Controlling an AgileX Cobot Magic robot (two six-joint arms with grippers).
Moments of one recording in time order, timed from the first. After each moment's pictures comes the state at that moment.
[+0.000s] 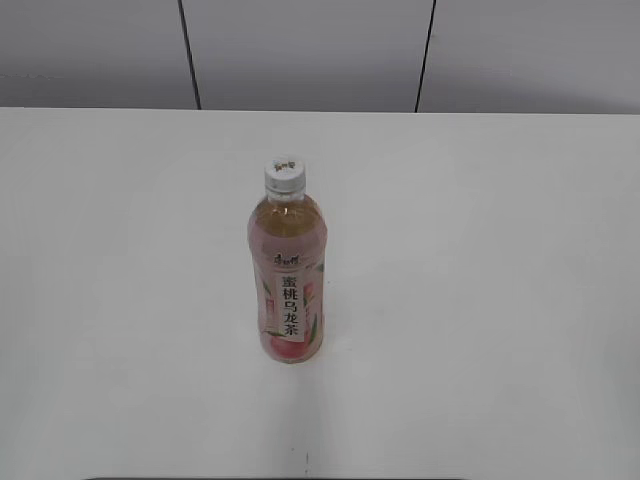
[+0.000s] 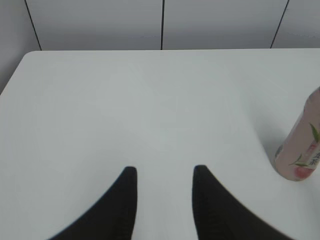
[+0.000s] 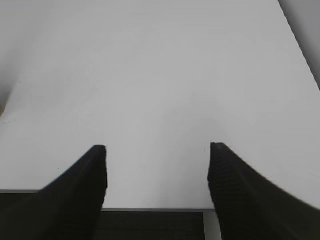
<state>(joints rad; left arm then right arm) -0.03 -0.01 -0.56 0.00 1.03 -0.02 0.06 -0.01 -0.51 0.03 1.10 -0.06</state>
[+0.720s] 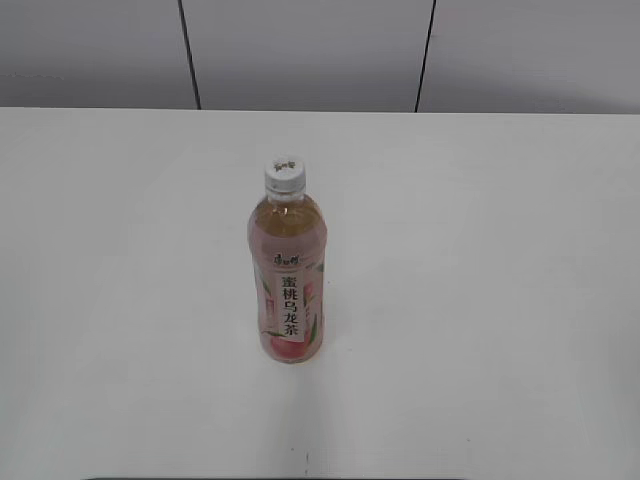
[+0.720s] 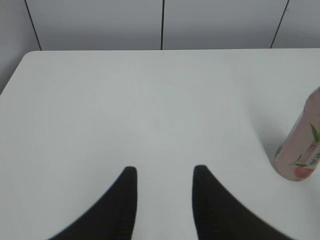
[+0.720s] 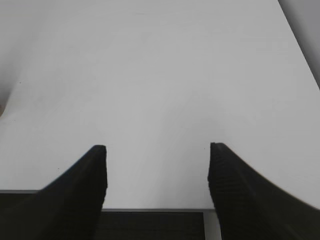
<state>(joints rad) -0.03 -0.01 -0.56 0.00 1.03 -0.02 0.06 -0.01 -0.51 0.03 1.10 -0.06</state>
